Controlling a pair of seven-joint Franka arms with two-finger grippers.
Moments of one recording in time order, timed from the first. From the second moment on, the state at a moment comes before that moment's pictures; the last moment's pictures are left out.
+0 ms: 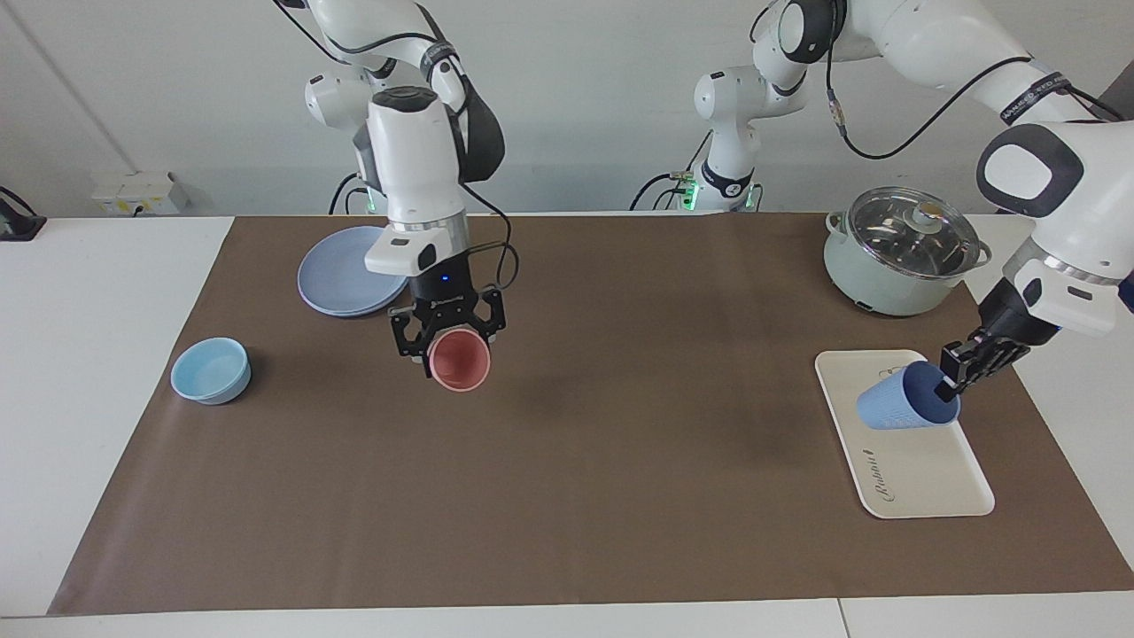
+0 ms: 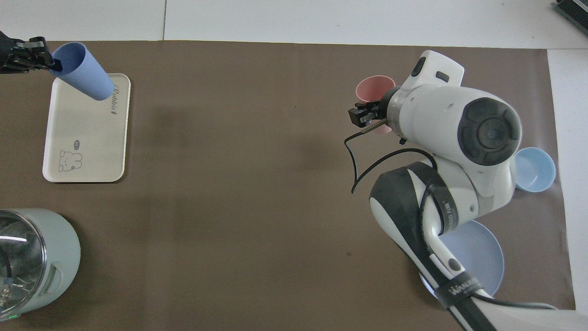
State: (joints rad) left arm 0.12 0.42 -0.01 -1.28 -0.21 1.92 0.00; right arm 0.36 0.17 -0.07 -1.80 0.01 2.43 -0.11
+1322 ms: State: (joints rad) left arm 0.24 0.41 -0.02 -1.73 -0.21 2.55 0.24; right arm -0.02 0.34 -0.07 -1.95 1.52 2.39 -1.95
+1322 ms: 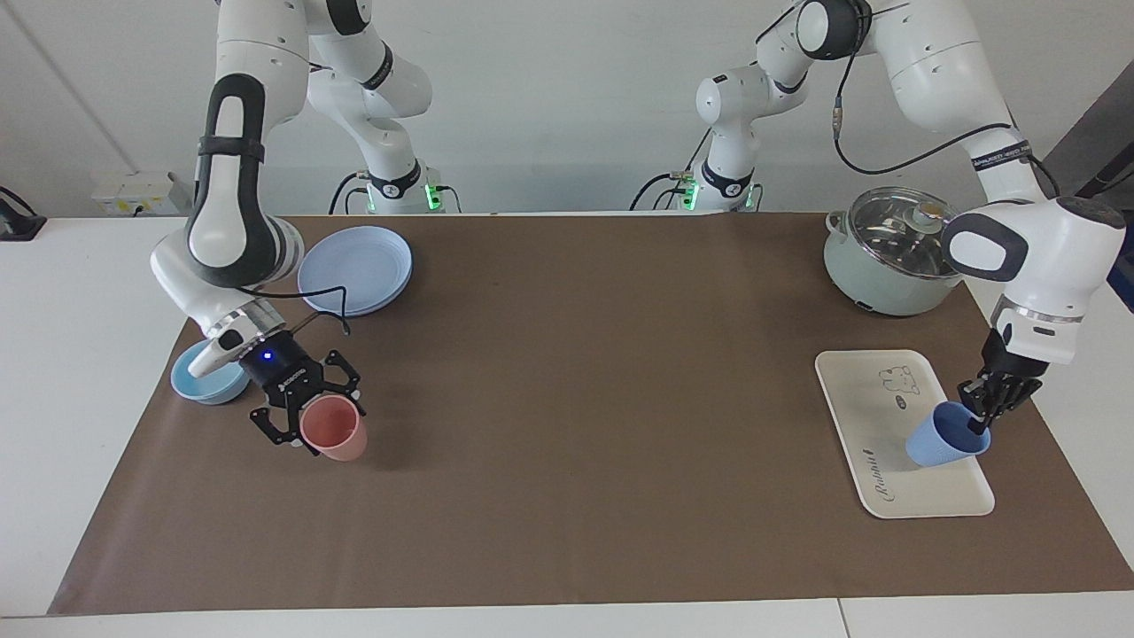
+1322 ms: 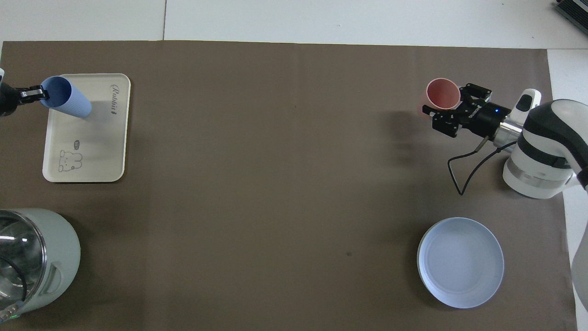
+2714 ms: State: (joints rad) left arm -0.03 0.36 -0.03 -1.38 0.03 1.87 -0.02; right arm -0.04 0.31 -0.07 -2.03 1.63 2.36 -2.03
